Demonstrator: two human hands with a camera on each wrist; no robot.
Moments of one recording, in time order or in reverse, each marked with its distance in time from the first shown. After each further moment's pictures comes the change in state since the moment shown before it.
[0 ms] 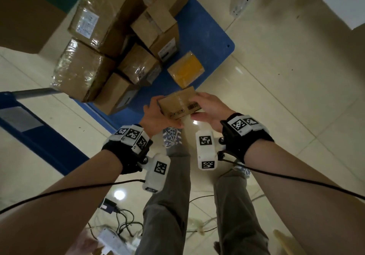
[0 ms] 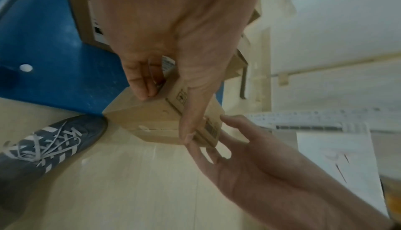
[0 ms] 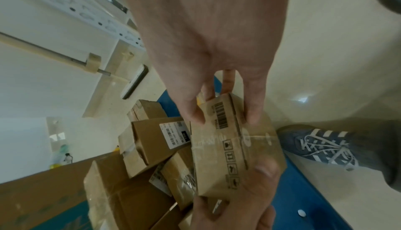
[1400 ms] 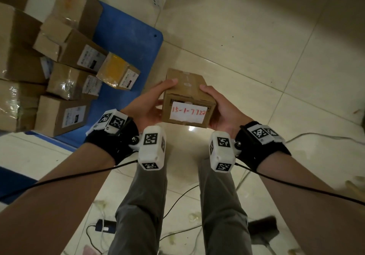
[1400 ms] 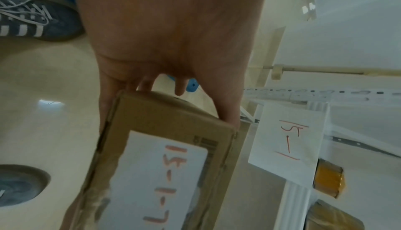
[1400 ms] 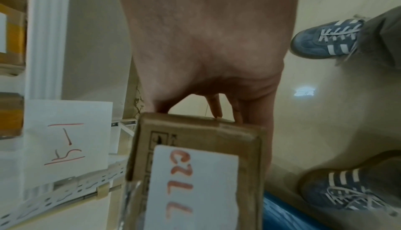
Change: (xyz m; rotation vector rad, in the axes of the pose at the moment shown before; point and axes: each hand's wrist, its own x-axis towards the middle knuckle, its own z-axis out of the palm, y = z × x) left_hand -0.059 0.108 0.154 -0.369 -0.558 -0.096; right_hand -0.086 0.129 -0.199 0.727 -0.088 0.031
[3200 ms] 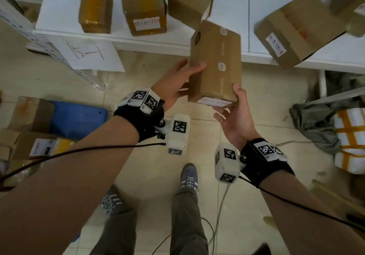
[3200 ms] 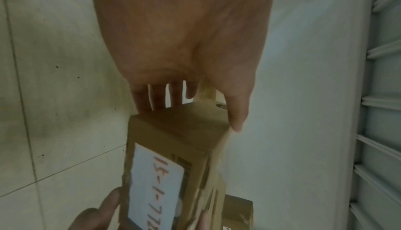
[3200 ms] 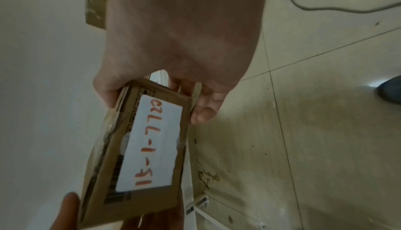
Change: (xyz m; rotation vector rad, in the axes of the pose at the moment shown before) left_hand -0.027 0.112 0.379 0.498 -0.164 0.442; right_hand -0.205 -0.119 -0.198 0.368 0.271 -0.724
